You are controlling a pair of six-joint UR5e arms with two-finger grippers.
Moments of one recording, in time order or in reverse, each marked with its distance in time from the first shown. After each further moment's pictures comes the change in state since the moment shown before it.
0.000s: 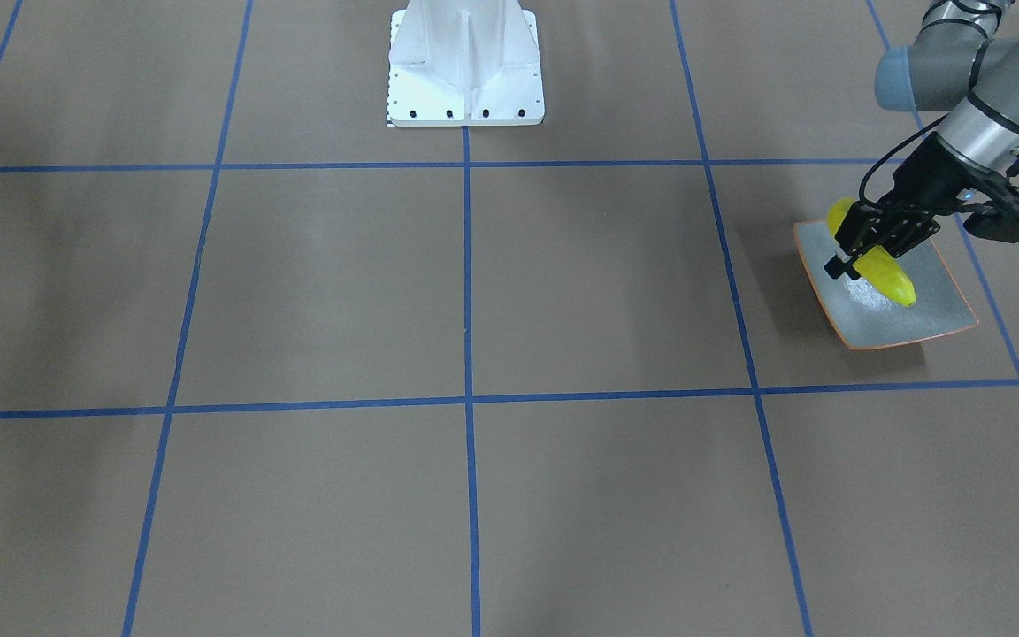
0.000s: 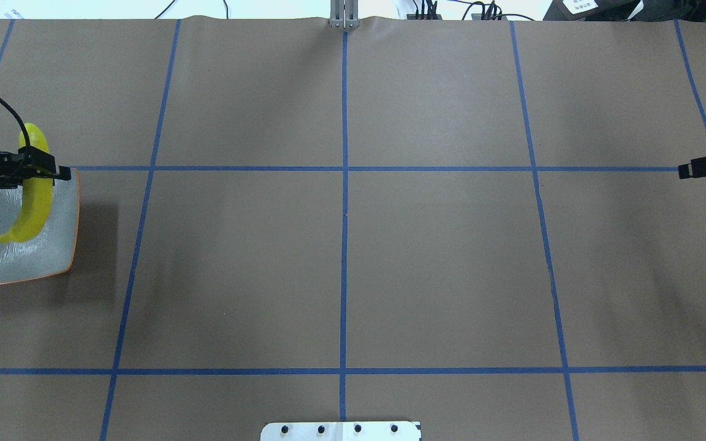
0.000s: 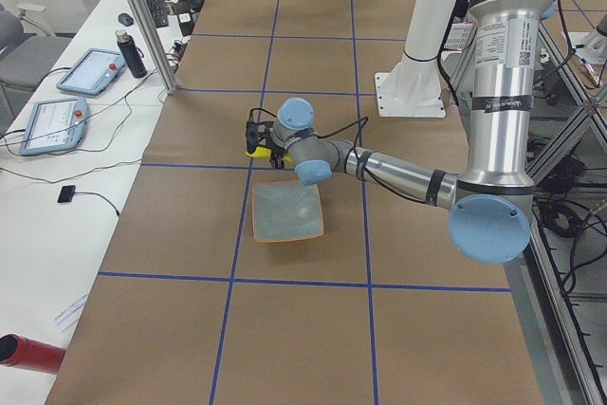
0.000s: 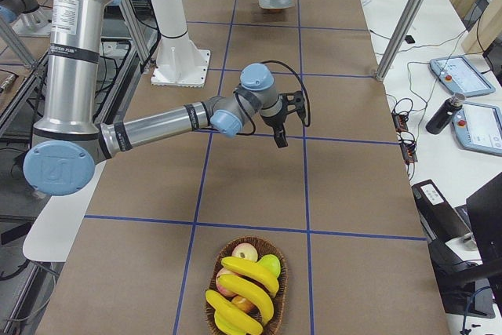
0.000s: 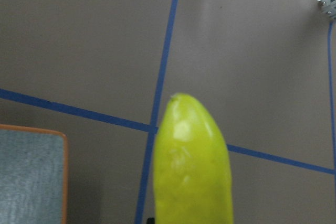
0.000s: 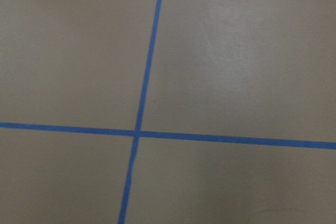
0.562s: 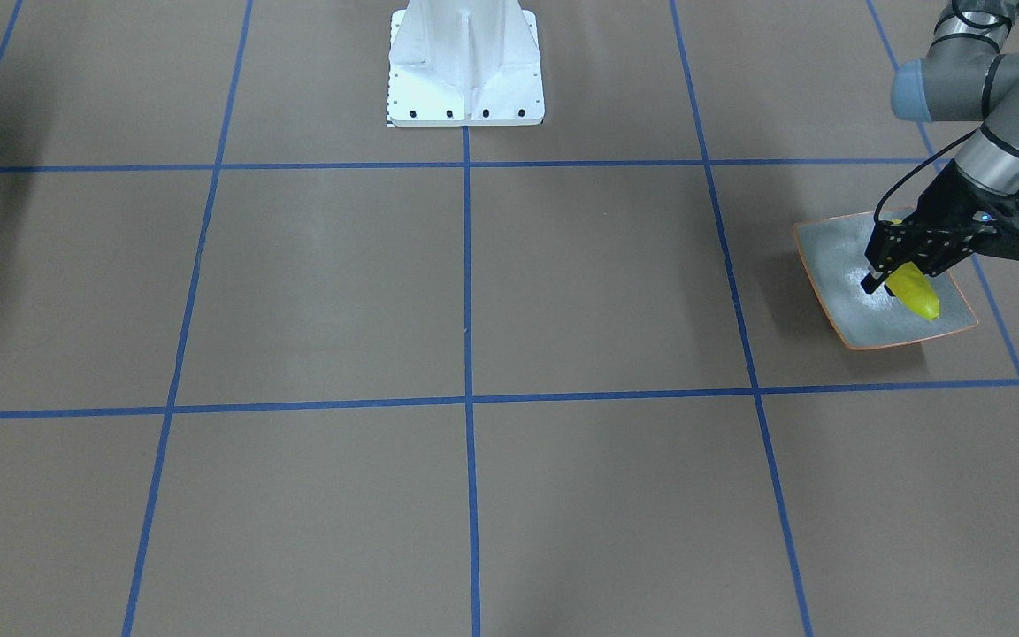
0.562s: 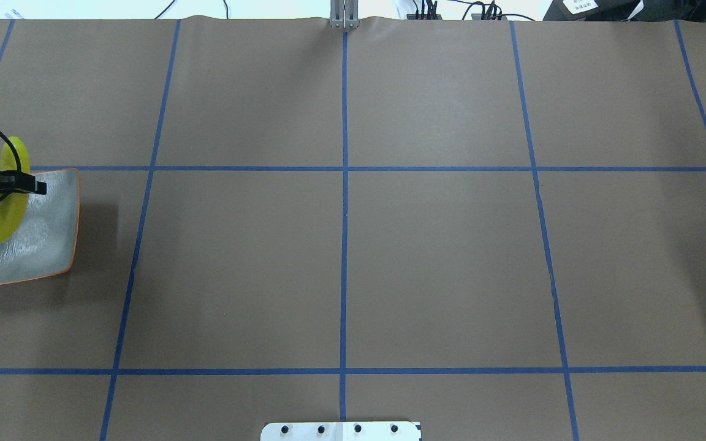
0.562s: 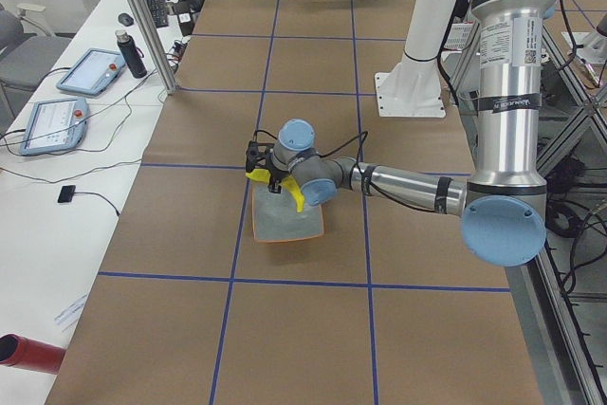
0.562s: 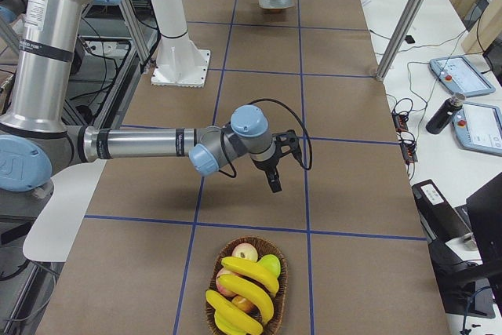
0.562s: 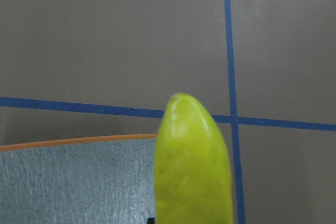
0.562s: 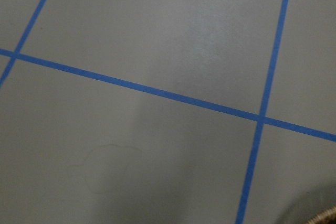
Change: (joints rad) left arm -0.001 0.027 0.089 -0.001 0.064 0.244; right arm 0.283 -0.059 -0.207 -0.003 0.144 -0.507
